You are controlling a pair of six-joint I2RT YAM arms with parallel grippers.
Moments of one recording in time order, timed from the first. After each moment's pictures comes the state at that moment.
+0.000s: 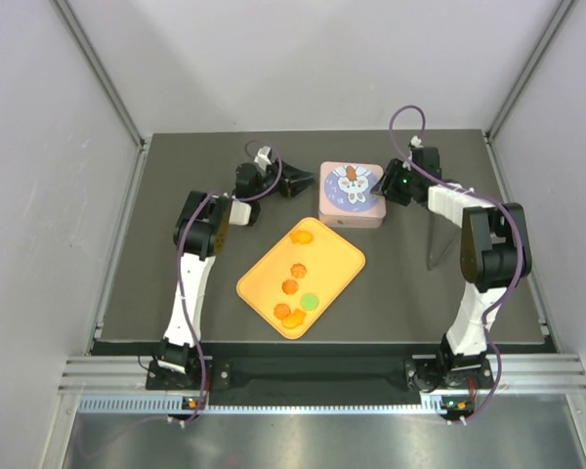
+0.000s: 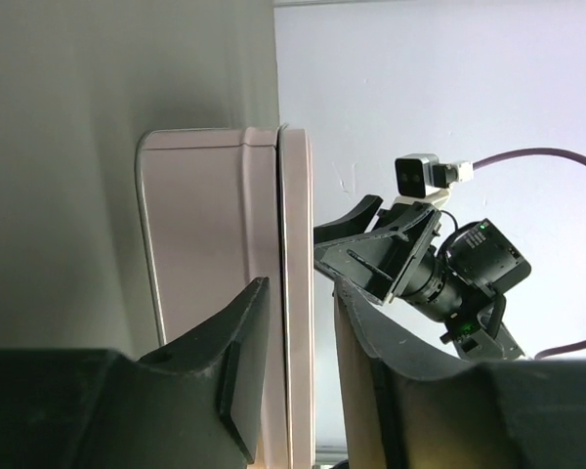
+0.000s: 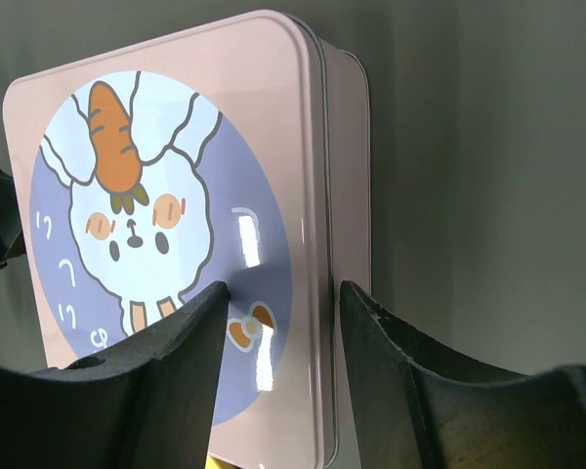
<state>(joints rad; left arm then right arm) -0.27 2.54 1.56 1.02 0.77 -1.51 0.12 1.91 1.25 -0.07 -0.27 0.52</state>
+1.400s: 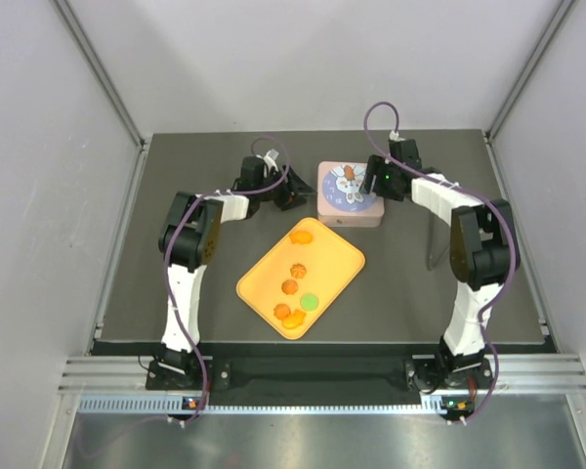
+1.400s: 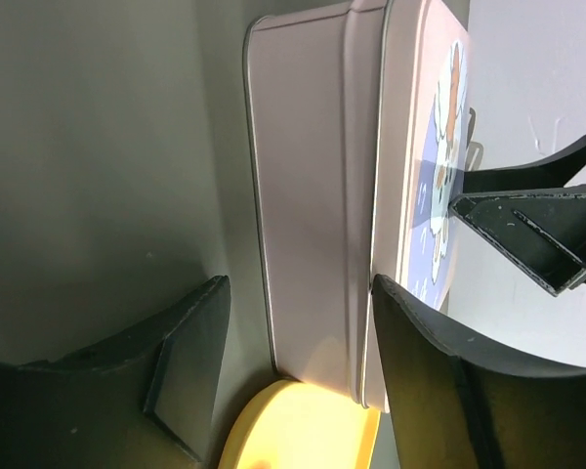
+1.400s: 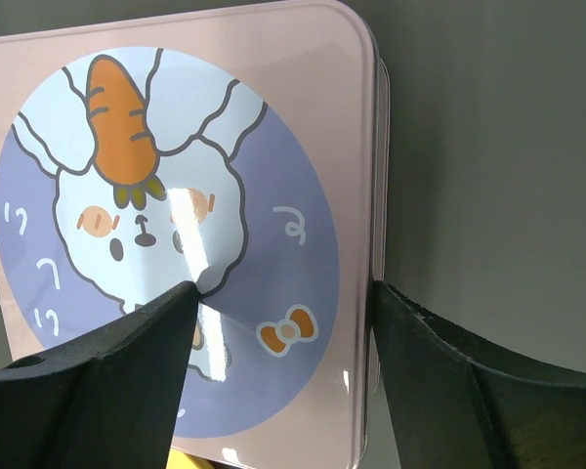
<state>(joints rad) -0.31 2.28 1.44 0.36 0.64 -0.92 0.24 1.94 1.39 -0.24 -0.07 0.41</state>
